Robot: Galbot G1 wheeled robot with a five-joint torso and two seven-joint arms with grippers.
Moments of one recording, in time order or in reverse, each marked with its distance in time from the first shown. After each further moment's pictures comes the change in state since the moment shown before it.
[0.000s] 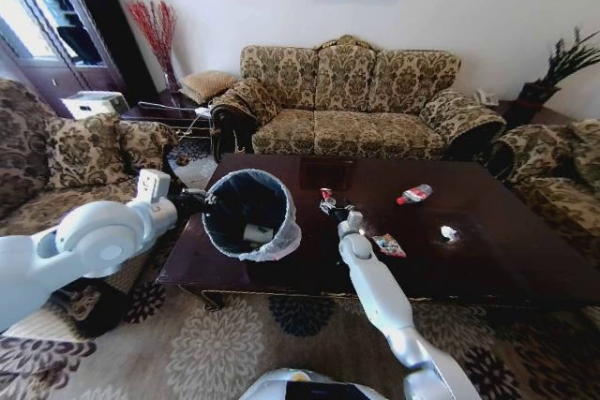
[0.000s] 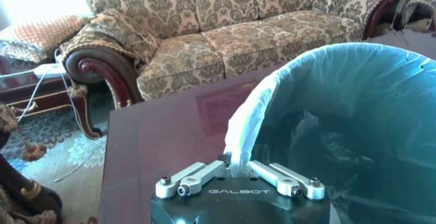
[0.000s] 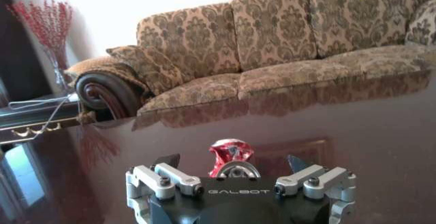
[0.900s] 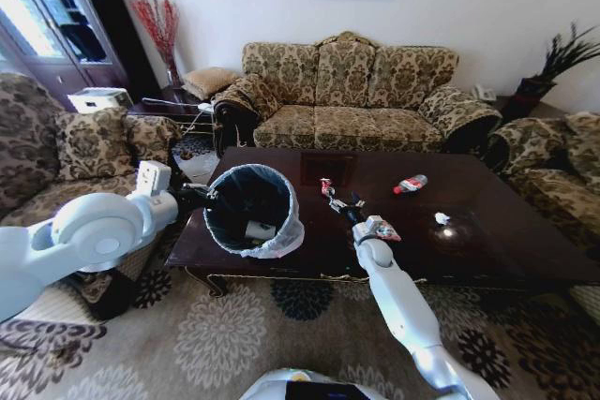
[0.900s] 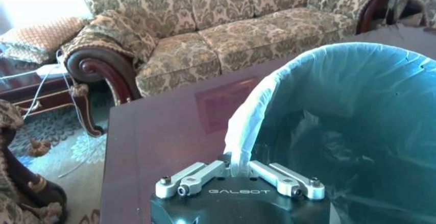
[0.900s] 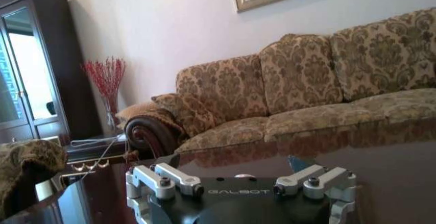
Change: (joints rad) left arm -0.033 0.038 -0.003 0.013 -0.046 0.012 -0.020; right arm -0.131 -0.118 0.006 0.238 0.078 0.102 -0.146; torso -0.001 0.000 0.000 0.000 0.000
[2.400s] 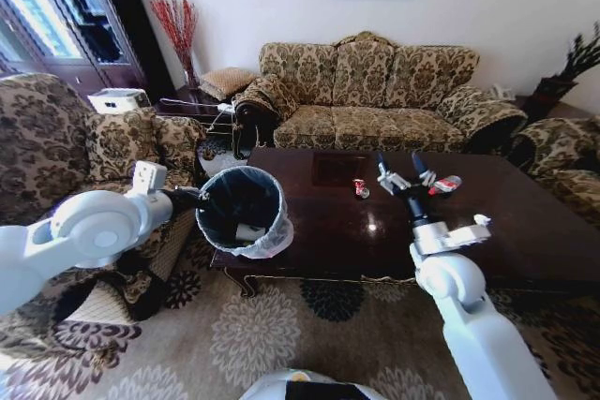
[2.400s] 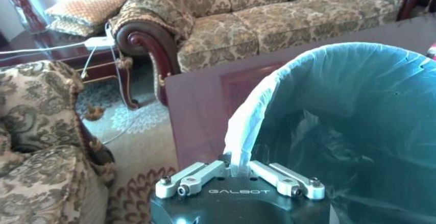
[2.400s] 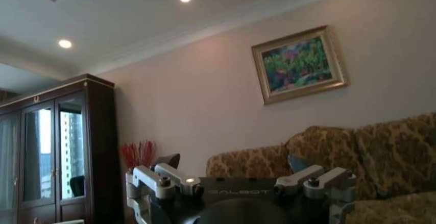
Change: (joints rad) left arm -0.009 -0.027 -0.001 -0.005 -0.055 0.047 -0.046; right arm -0.366 -0.263 0.232 0.756 0.194 -0.050 0.103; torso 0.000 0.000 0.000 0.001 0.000
